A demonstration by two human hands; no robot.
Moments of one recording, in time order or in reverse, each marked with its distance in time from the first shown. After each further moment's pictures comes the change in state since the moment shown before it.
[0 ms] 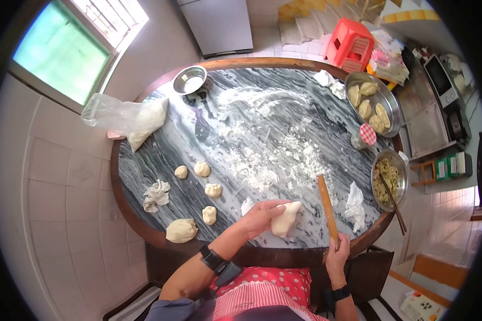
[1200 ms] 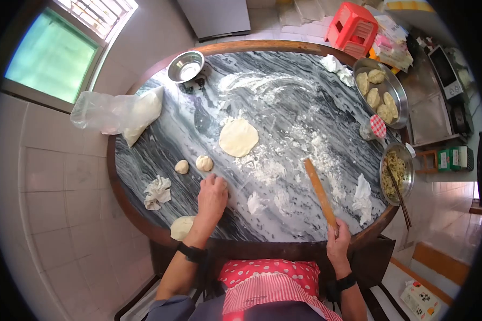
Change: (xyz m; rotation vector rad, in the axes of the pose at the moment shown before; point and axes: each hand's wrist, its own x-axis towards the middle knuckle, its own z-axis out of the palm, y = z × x) left_hand -0.047 0.025 -0.117 1.640 0.943 0.627; right_hand 0.024 -0.030 0.019 0.077 -0.179 0.129
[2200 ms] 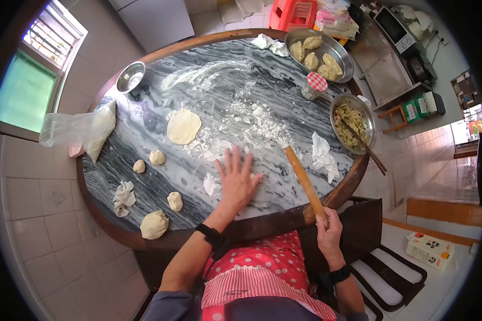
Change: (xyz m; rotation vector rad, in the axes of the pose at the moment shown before) left_hand -0.023 0.139 0.103 0.019 -0.041 0.351; right_hand -0.080 0.006 -0.057 0.055 0.147 0.042
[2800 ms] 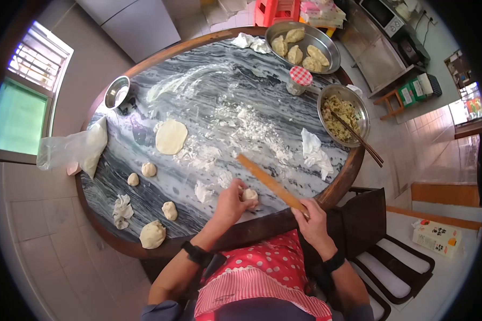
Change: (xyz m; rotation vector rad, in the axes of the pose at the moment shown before) left_hand -0.015 0.013 -0.026 -0.834 -0.329 -0.481; right_hand 0.032 -0.018 0.026 -0.018 -0.021 -0.157
